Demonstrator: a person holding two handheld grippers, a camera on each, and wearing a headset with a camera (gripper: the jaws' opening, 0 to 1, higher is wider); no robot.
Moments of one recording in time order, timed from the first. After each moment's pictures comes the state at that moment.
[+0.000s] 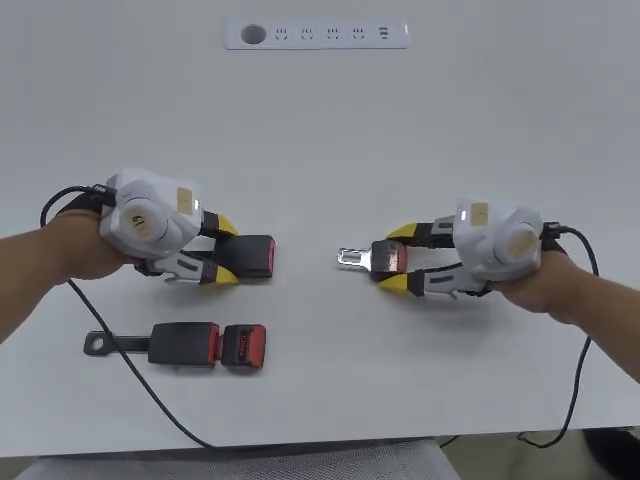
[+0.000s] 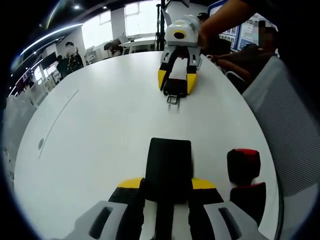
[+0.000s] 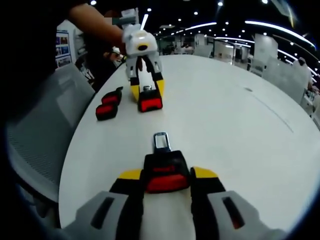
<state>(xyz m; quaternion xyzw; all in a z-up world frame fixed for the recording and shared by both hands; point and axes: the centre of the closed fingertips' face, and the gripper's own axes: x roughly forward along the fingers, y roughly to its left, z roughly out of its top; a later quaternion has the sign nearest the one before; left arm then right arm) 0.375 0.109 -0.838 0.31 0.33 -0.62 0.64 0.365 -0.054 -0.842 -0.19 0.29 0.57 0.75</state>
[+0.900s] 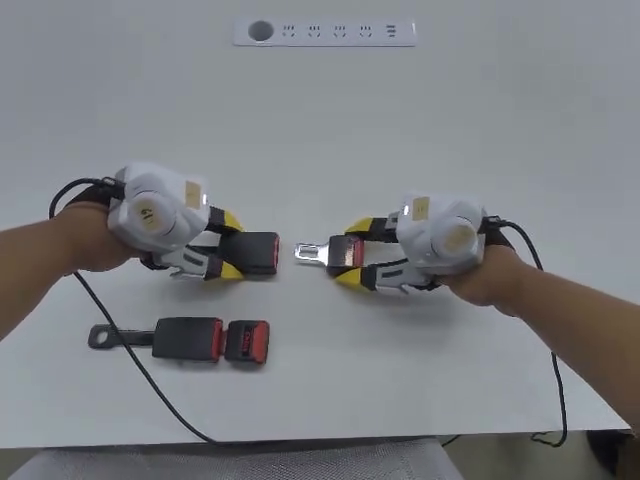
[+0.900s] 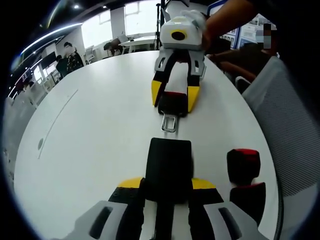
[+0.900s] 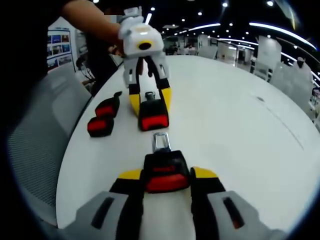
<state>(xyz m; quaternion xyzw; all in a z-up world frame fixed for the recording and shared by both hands) 0.376 0.109 -0.839 0.31 0.33 -0.62 0.64 0.368 0.008 -0.842 -0.19 0.28 0.58 0.74</state>
